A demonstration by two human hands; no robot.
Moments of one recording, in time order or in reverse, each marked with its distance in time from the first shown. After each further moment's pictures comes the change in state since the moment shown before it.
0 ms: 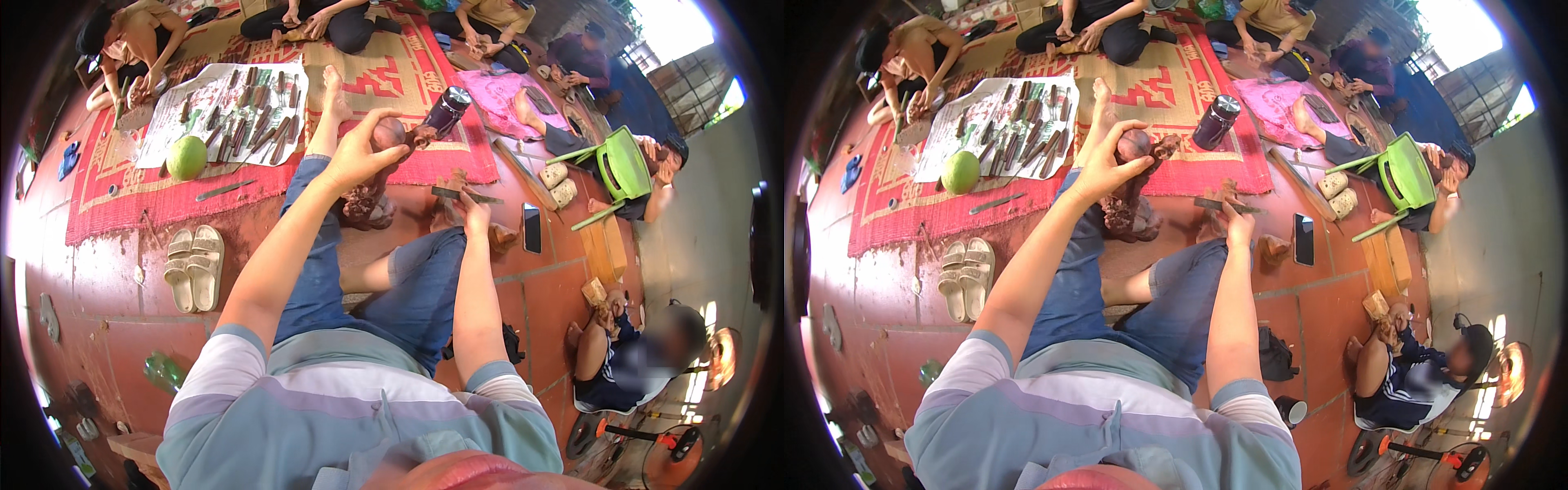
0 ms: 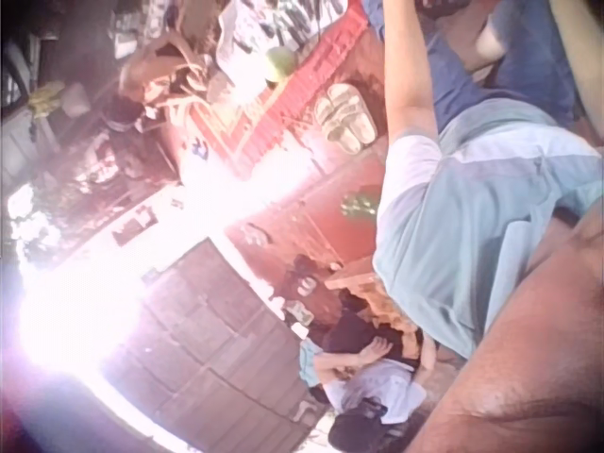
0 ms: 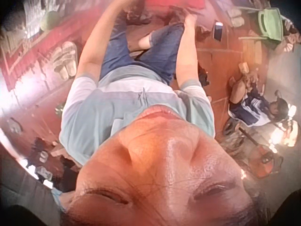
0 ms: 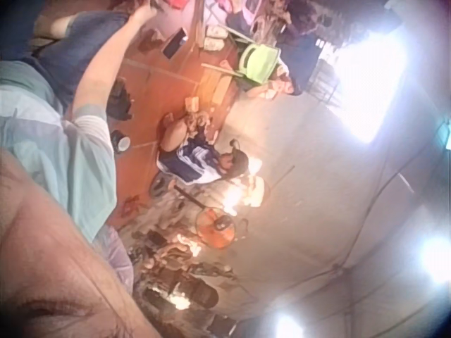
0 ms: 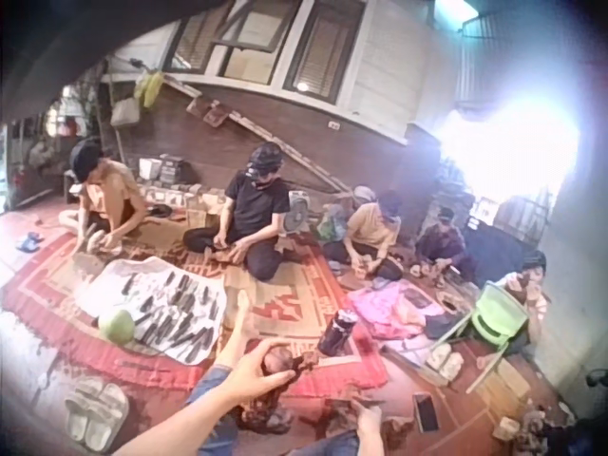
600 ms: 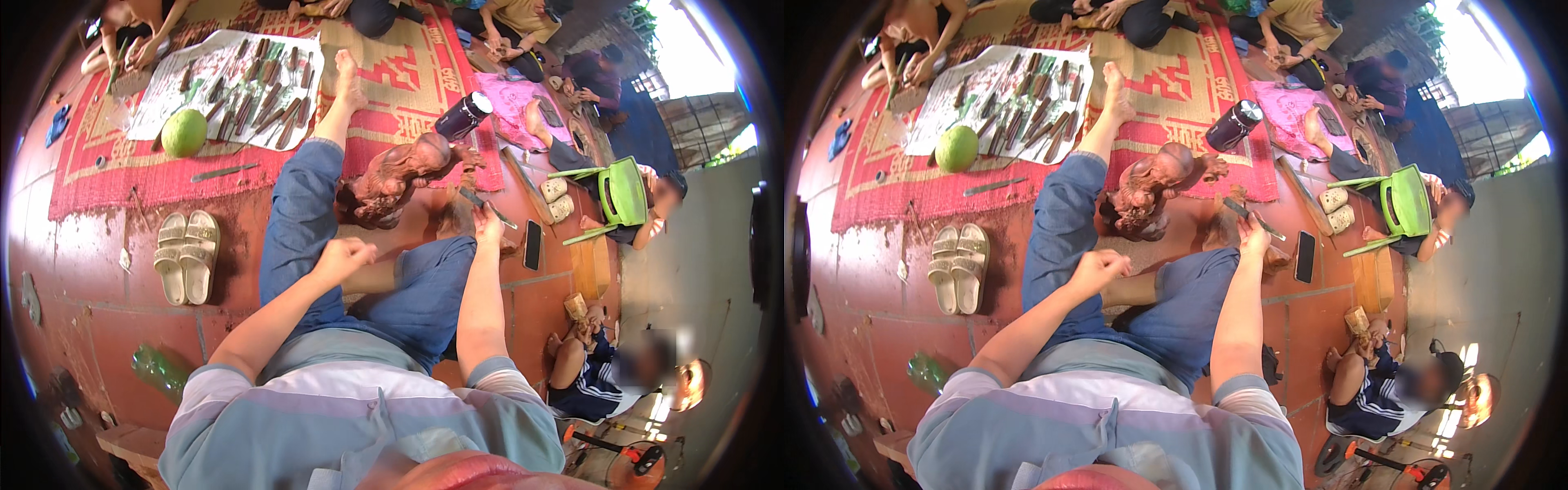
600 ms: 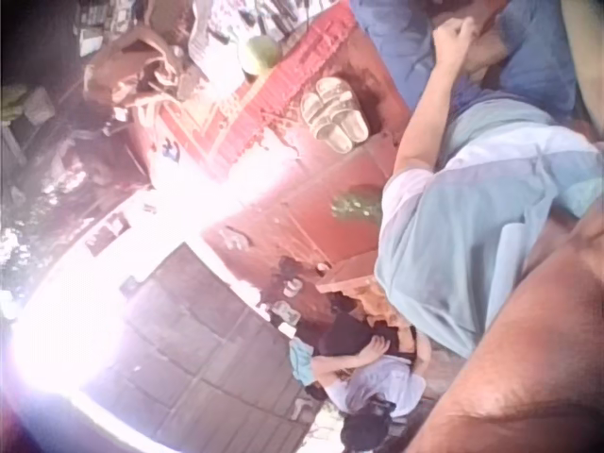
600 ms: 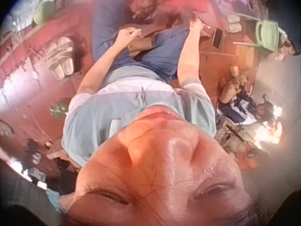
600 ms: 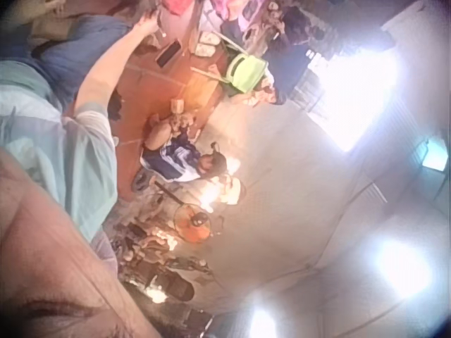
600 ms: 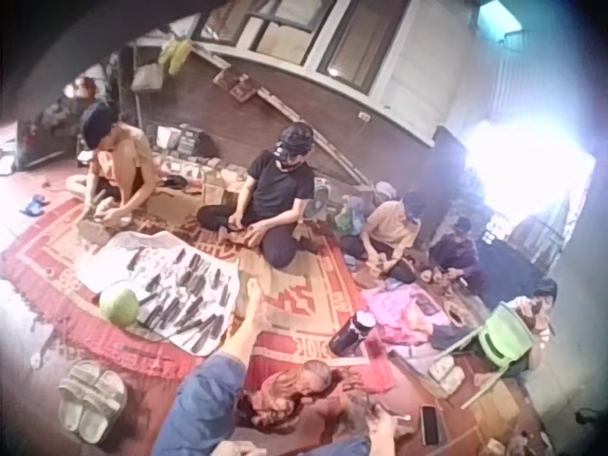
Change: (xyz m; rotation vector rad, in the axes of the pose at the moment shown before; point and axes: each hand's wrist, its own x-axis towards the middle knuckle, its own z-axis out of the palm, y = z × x) left_hand -0.171 -0.069 0.020 -0.177 -0.117 -0.529; right_hand 0.034 0.010 -0.027 0.216 0.235 0.083
